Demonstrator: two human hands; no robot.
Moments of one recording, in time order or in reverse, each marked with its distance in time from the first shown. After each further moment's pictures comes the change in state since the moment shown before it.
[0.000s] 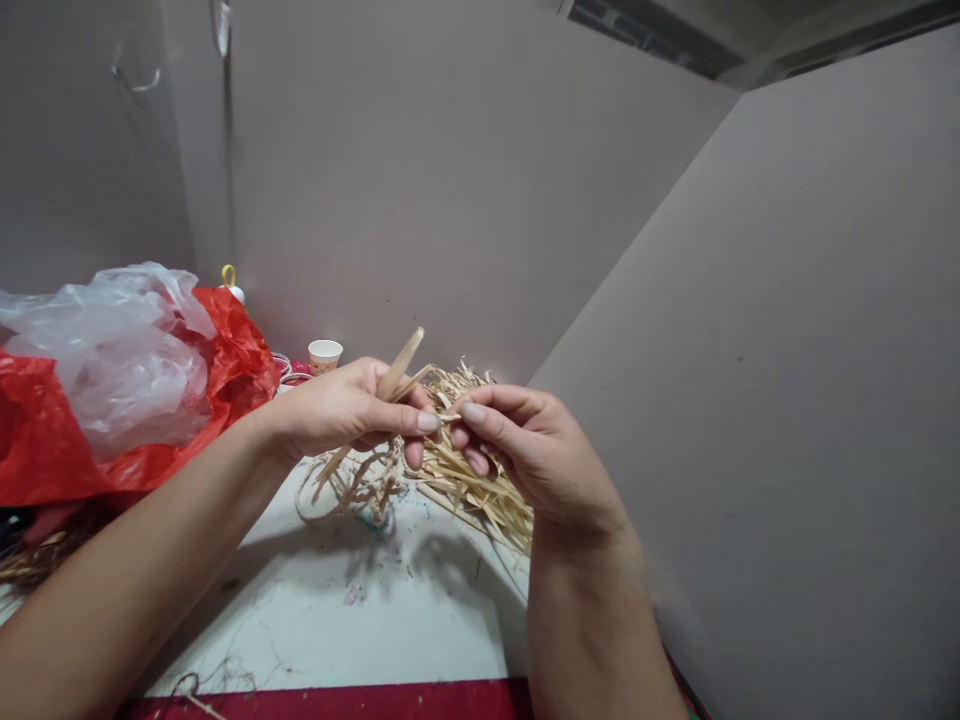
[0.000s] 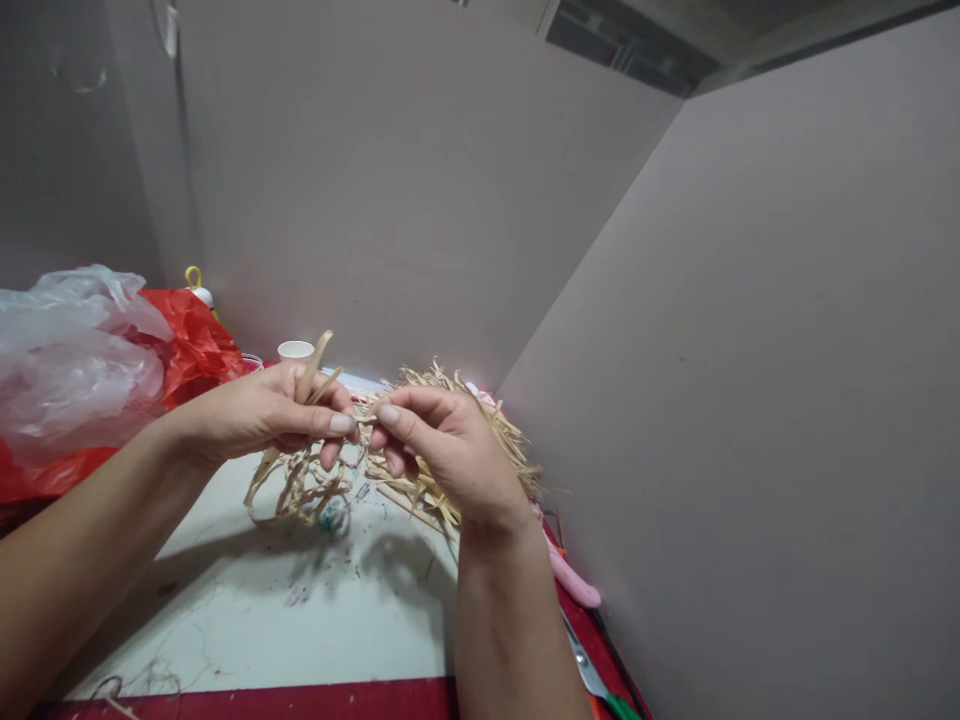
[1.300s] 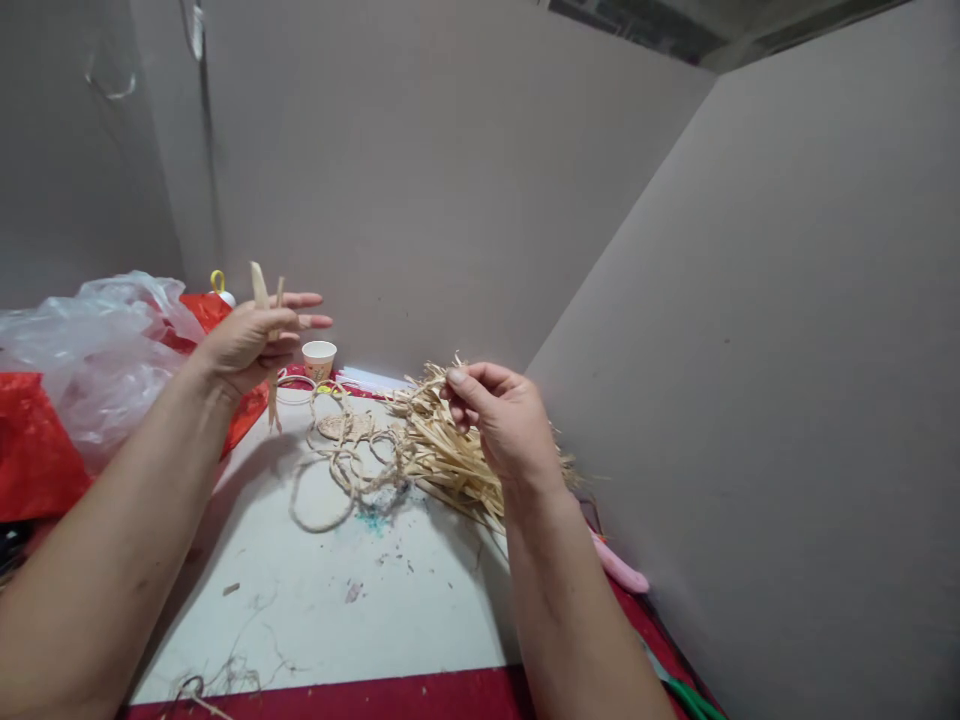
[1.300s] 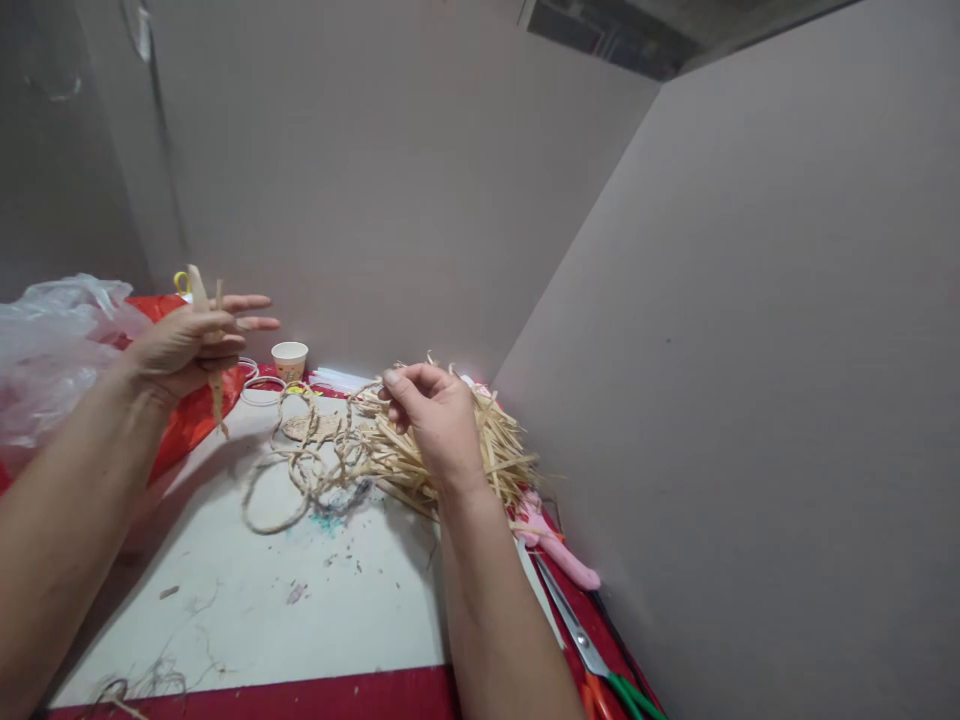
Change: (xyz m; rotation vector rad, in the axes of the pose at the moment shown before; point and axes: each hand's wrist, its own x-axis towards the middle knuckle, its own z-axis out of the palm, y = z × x) left_hand -0.014 0.006 -0.075 -0.126 0.755 0.172; right_hand 0.032 0.027 0.000 0.069 0.422 -0.128
